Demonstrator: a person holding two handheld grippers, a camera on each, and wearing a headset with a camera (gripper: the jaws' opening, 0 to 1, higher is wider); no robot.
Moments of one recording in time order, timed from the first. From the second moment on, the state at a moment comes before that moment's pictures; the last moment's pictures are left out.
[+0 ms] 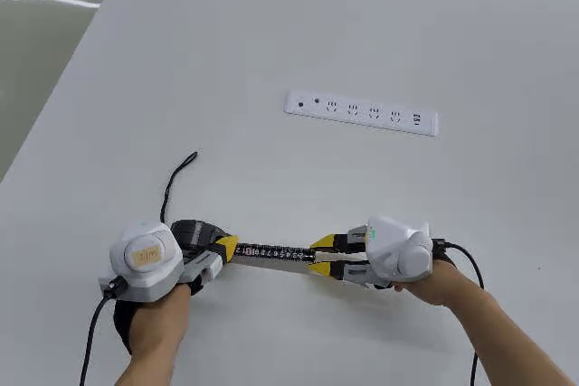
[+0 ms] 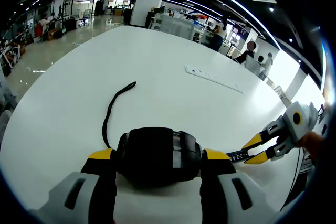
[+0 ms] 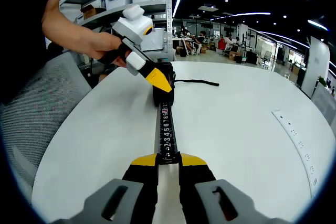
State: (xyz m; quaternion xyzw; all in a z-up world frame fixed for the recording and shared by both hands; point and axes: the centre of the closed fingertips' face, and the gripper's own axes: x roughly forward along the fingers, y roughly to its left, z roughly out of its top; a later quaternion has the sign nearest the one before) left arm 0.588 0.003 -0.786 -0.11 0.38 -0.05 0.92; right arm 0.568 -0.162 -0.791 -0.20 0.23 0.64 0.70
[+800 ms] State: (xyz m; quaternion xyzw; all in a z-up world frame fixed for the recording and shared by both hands) left arm 0.588 0.003 -0.787 -0.11 0.38 -0.06 0.92; right arm 0.568 -0.153 -0.792 -0.19 0.23 0.65 0.70
